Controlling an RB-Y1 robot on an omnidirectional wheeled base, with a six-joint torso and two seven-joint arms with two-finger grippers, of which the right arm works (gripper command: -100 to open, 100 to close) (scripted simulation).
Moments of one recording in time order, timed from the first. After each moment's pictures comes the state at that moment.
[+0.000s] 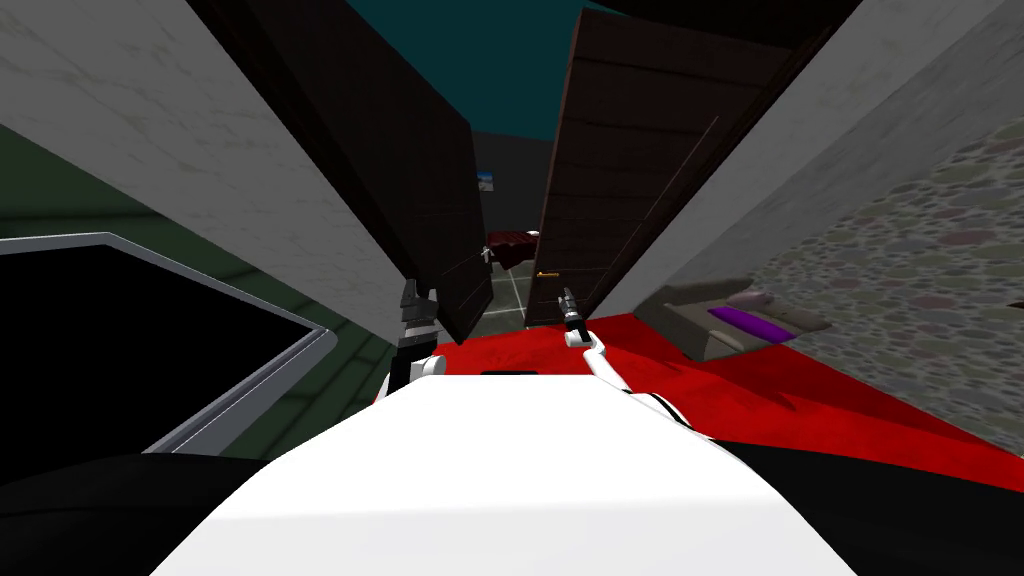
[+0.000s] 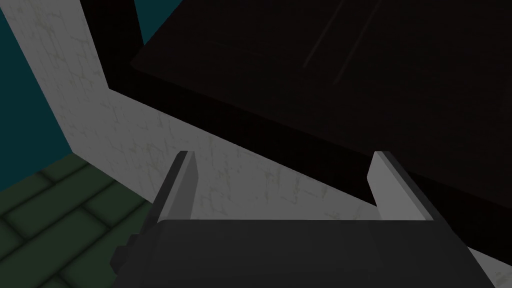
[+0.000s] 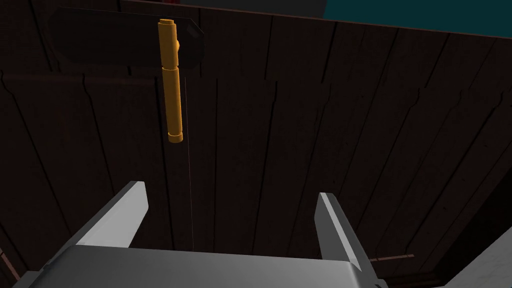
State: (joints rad) arm -0.15 -0.33 0.02 -1.07 -0.16 -0.55 -0.17
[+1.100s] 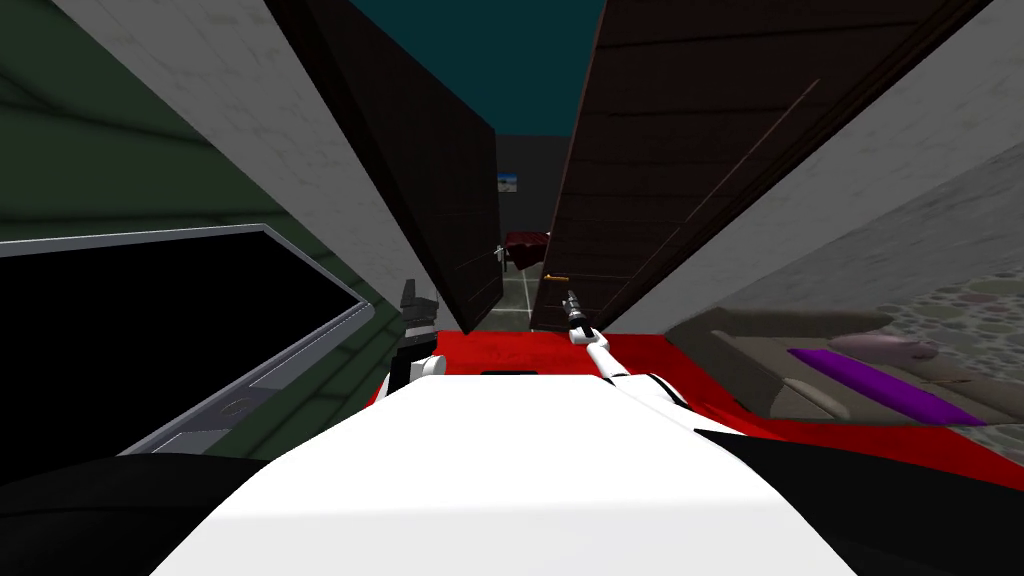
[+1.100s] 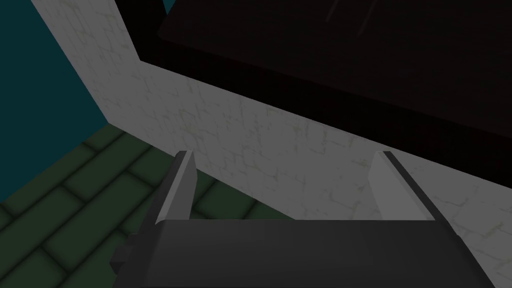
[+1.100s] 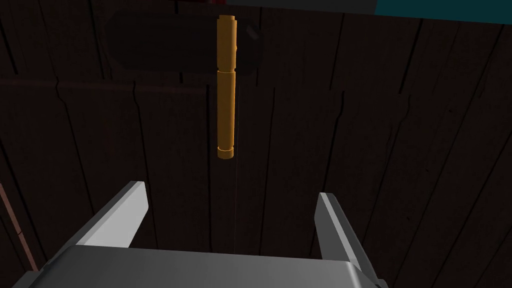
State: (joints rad) arm -0.28 -0.40 0.03 -0.80 -0.21 -0.53 -0.22
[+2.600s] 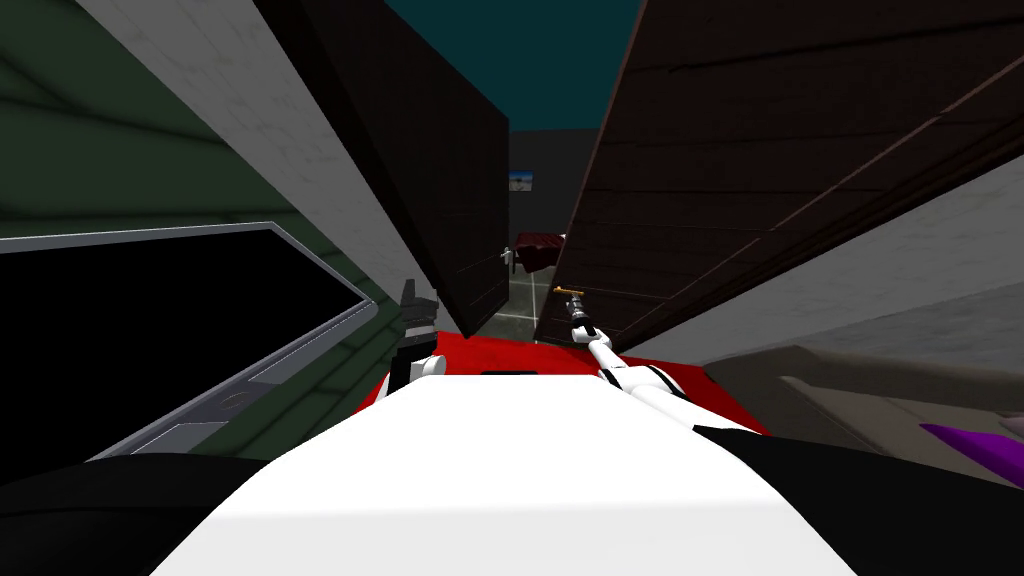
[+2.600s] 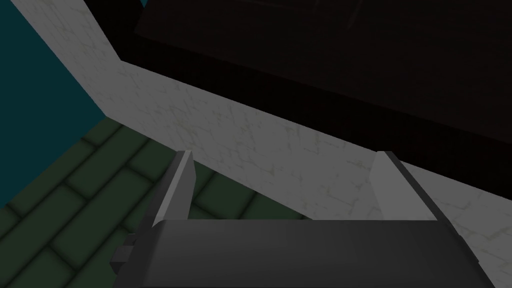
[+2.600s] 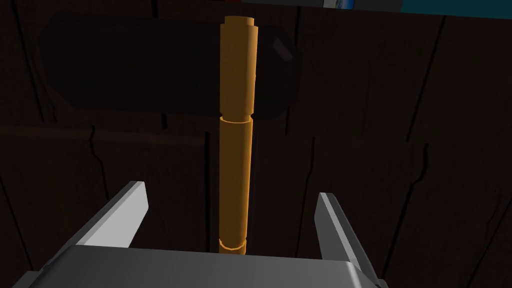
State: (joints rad) arm -0.35 -0.42 0.02 -0.66 -0.23 -0.53 -0.23
